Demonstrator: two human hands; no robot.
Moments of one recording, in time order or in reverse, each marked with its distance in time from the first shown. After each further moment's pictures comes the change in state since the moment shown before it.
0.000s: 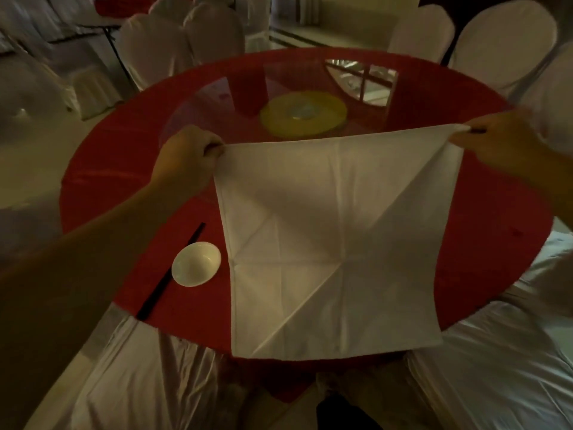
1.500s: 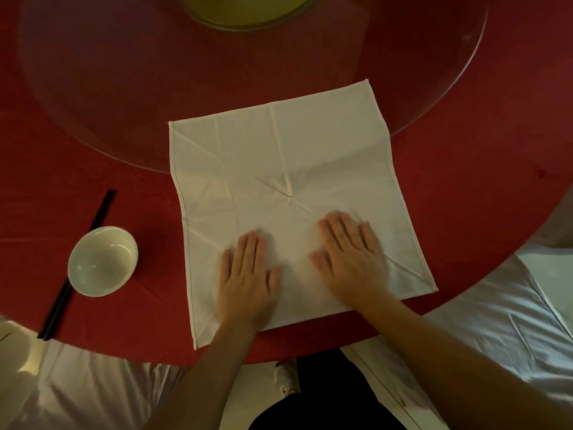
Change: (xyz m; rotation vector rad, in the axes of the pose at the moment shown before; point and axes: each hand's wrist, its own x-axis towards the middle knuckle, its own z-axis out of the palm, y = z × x) left_hand -0.185 0.058 0.277 0.171 -0.576 -0.177; right_hand -0.162 0.063 0.270 -0.391 -0.457 -0.137
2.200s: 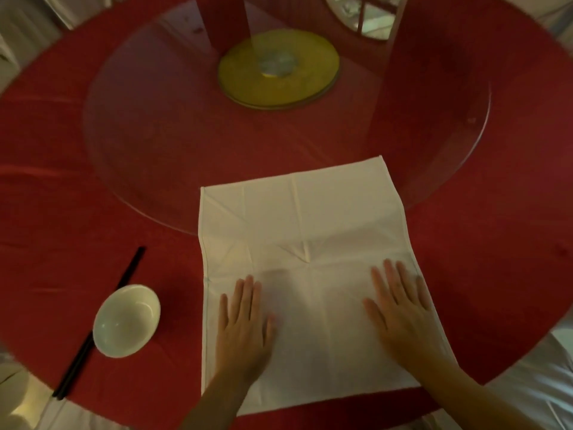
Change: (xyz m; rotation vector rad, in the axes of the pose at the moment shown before) left_hand 0.024 -0.021 -0.032 -0.053 0.042 0.011; right_hand 0.011 0.049 -0.032 0.063 0.102 0.071
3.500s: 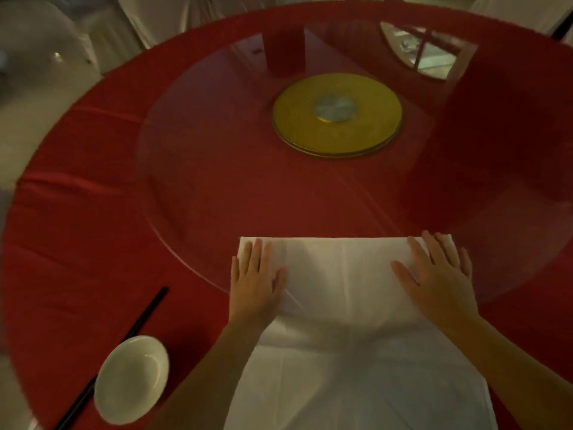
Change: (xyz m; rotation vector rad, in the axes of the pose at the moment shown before) left_hand 0.183 -0.040 -0.045 -0.104 0.127 -0.251; right_hand 0.225 0.008 -0.042 -0.103 0.082 -0.039
